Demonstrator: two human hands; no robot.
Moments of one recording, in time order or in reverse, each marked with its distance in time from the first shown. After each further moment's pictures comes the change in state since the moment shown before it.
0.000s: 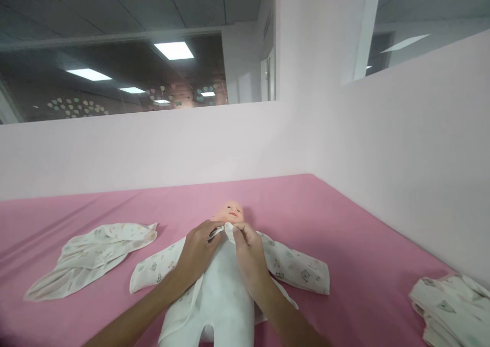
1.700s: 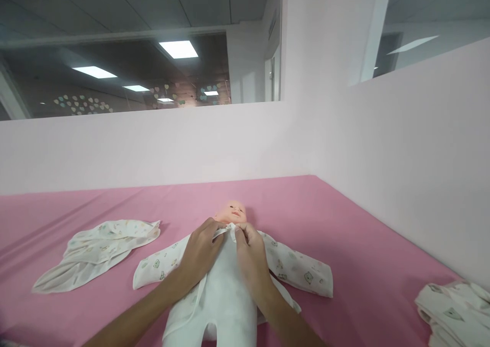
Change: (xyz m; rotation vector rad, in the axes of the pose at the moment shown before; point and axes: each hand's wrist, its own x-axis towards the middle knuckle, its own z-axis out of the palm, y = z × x) left_hand -0.002 -0.001 0.003 0.071 -0.015 -0.013; right_hand -0.002 -0.004 0.004 -0.109 0.034 -0.023
